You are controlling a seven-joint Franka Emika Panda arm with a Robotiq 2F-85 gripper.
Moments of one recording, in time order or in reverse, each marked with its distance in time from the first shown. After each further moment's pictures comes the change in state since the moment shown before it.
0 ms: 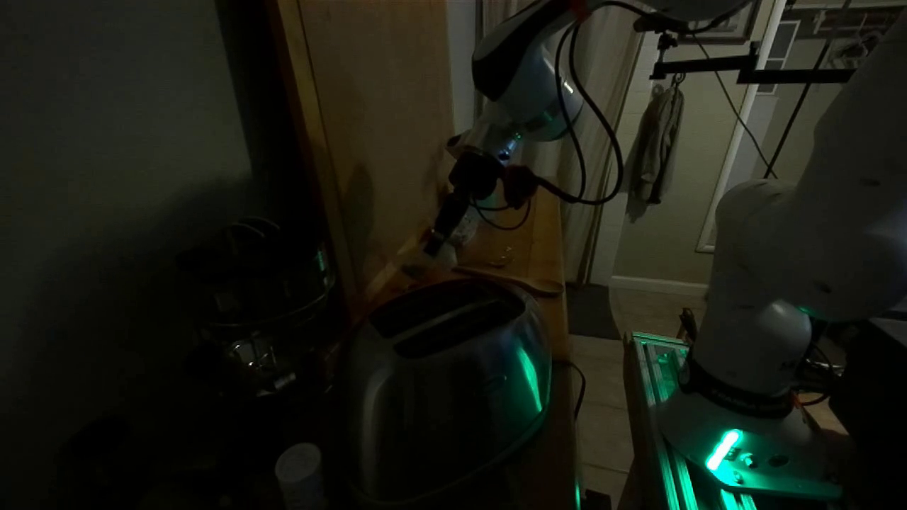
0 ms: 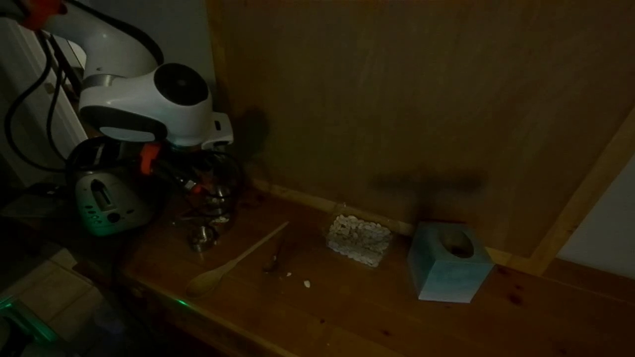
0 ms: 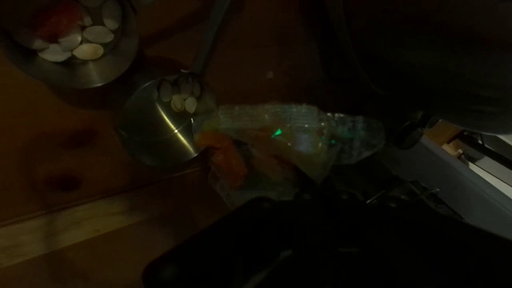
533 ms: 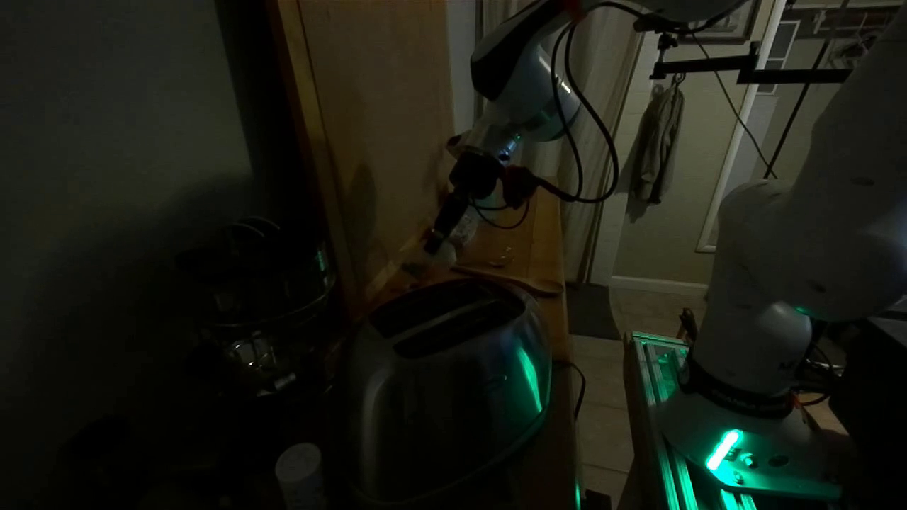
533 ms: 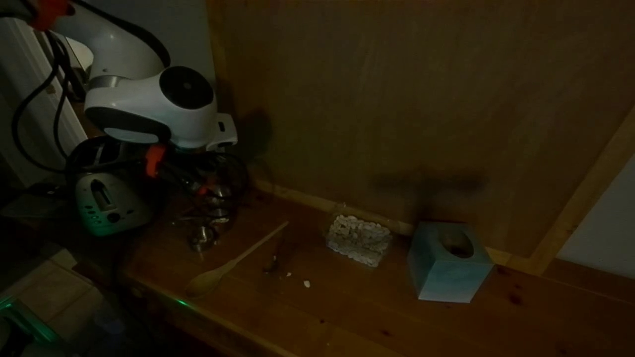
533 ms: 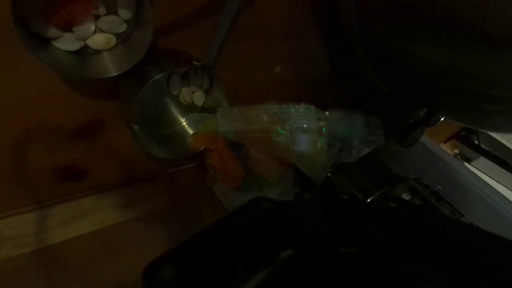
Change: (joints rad) arm -0.039 0.021 0.017 0.016 0.021 -0.022 -0.052
